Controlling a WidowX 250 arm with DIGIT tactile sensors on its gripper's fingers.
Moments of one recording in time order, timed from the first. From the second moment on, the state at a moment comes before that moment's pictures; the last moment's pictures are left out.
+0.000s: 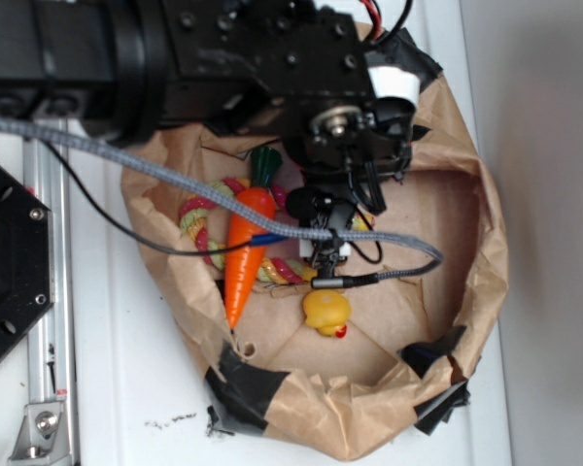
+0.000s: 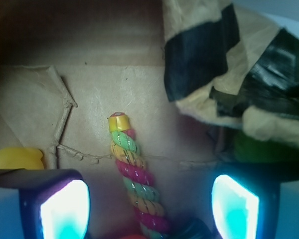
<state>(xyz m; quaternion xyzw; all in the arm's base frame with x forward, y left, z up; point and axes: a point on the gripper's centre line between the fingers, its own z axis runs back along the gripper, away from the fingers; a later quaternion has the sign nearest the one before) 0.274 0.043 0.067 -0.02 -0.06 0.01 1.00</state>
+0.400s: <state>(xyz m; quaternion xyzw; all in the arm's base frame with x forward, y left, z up) 0.268 0.030 0.092 -0.04 -0.09 0.00 0.99</state>
